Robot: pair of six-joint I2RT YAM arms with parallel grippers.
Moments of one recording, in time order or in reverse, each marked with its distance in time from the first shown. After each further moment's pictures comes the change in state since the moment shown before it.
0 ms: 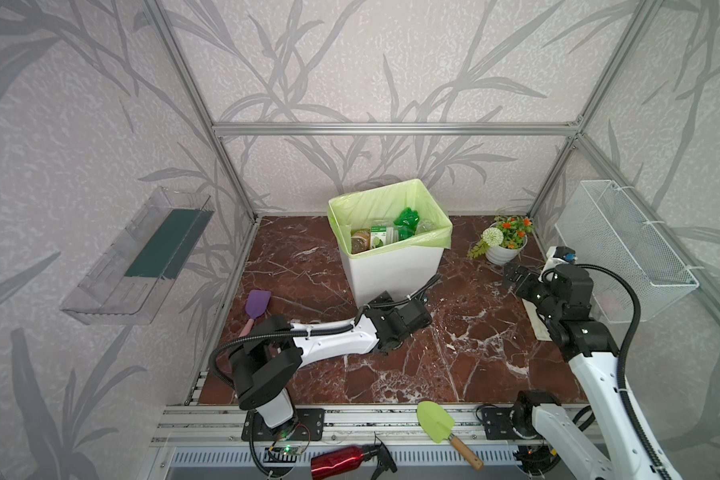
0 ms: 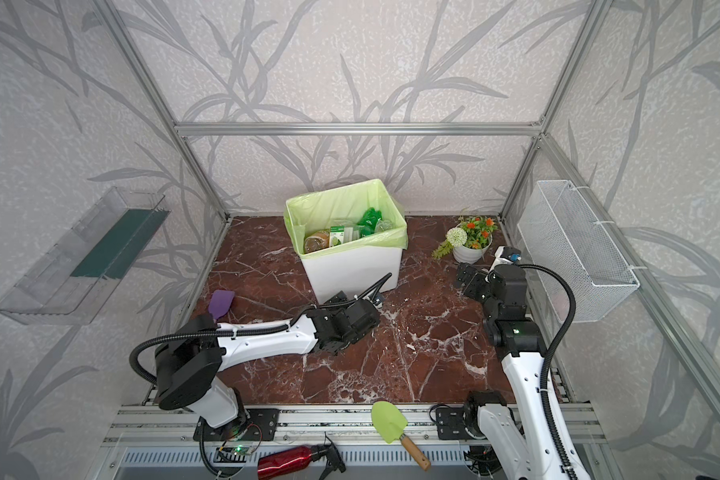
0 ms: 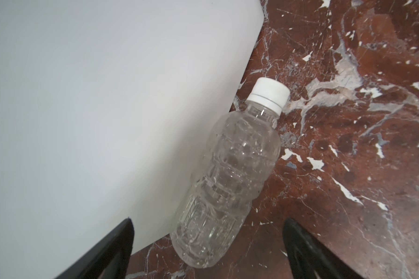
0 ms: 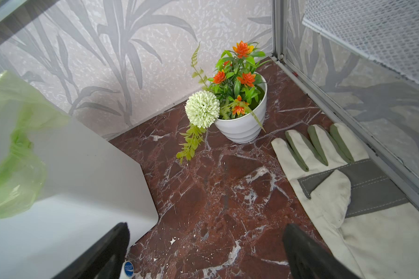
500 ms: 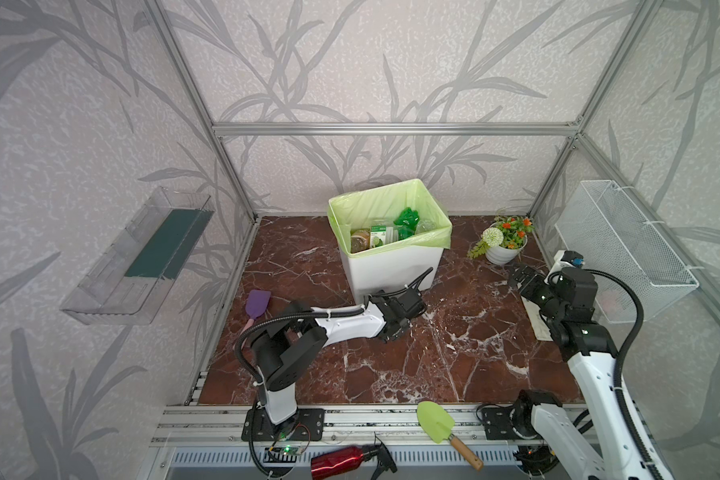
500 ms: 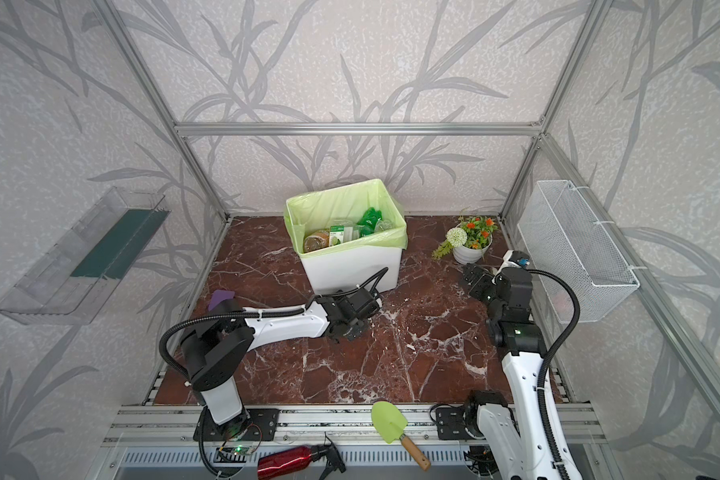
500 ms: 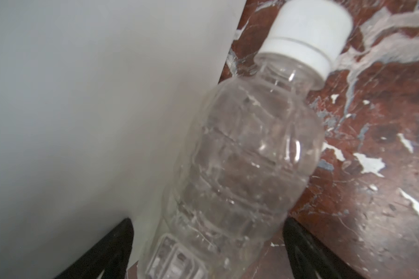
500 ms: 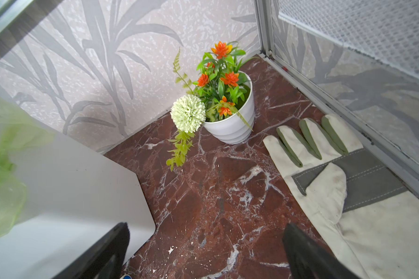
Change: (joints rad) left arm 0.132 0.141 0.058 -0.056 0.129 0.010; right arm -0.089 0.017 -0.050 0.048 -0.057 0.047
